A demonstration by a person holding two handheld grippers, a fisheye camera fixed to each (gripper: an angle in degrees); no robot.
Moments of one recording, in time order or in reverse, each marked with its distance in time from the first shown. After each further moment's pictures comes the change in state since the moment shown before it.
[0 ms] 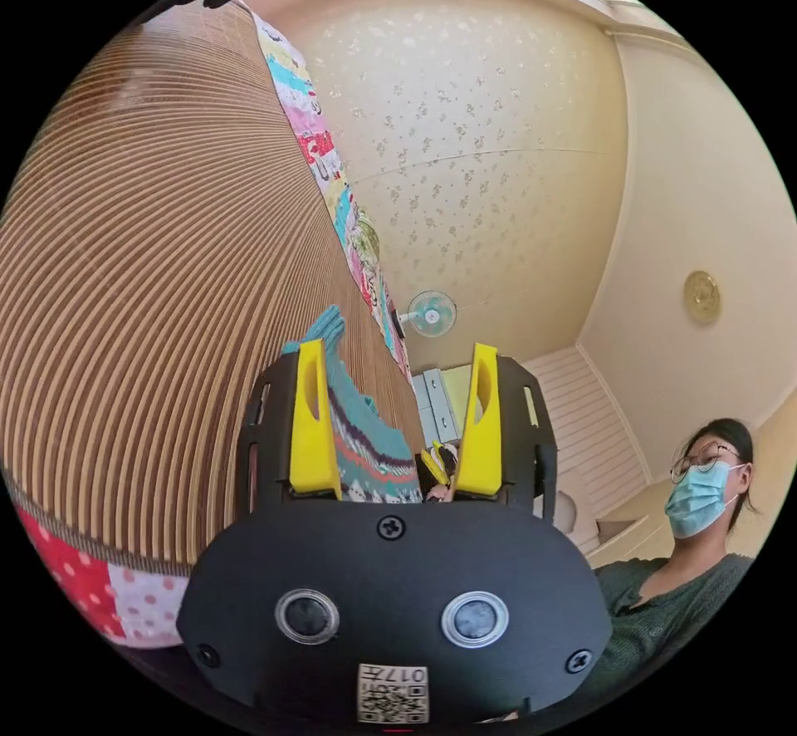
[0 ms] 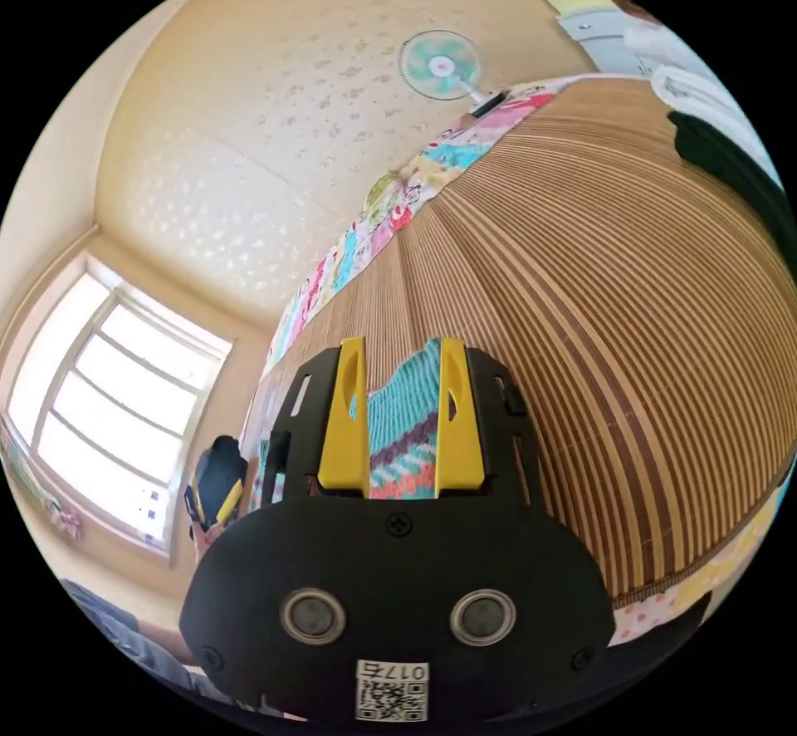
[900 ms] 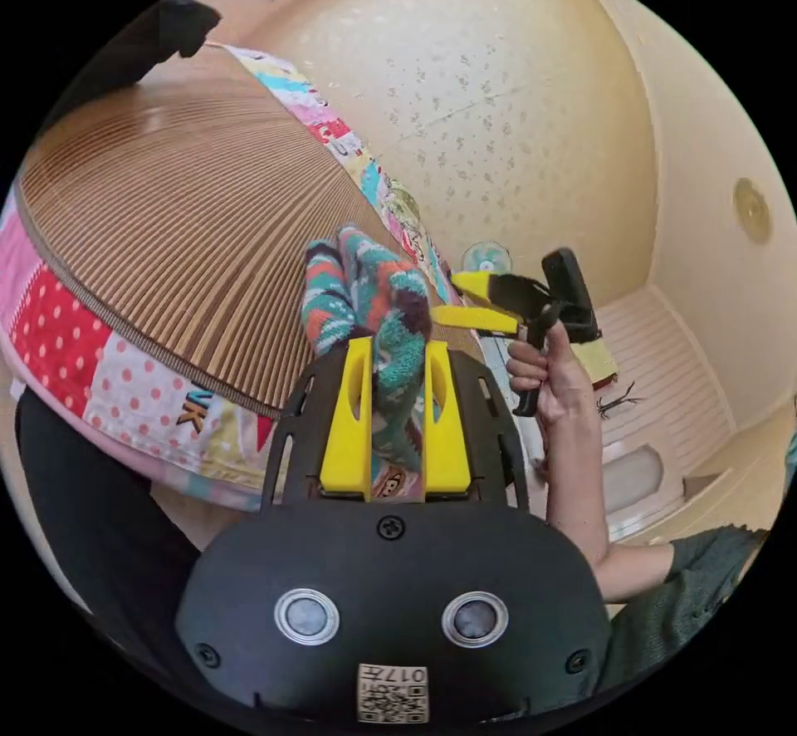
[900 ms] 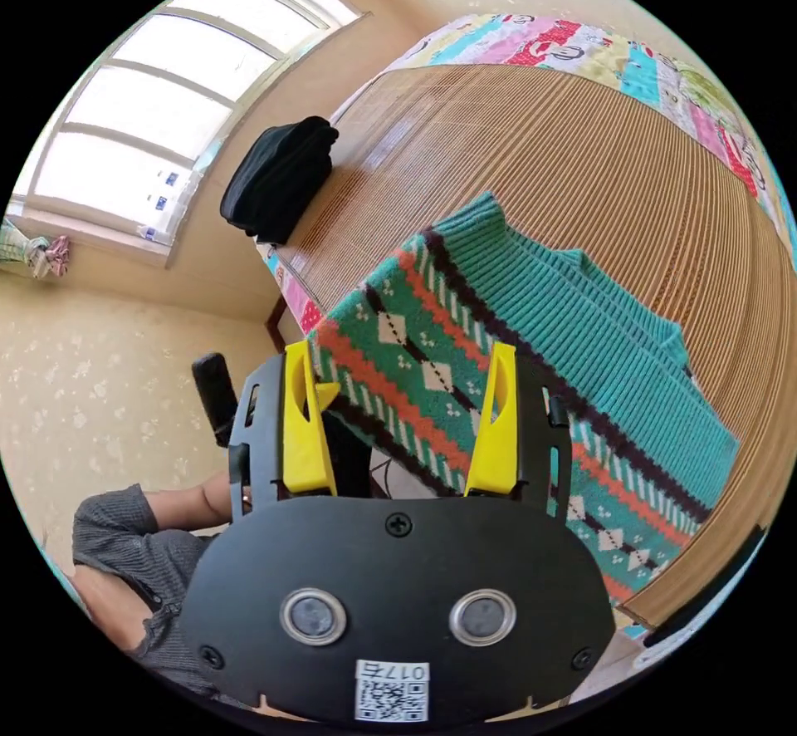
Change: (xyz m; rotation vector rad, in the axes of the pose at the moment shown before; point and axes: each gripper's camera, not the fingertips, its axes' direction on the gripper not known) left arm -0.076 0.236 0.104 -0.100 -0.272 0.290; right arm -0.369 0.199 0.296 -0.954 0.028 -0.578
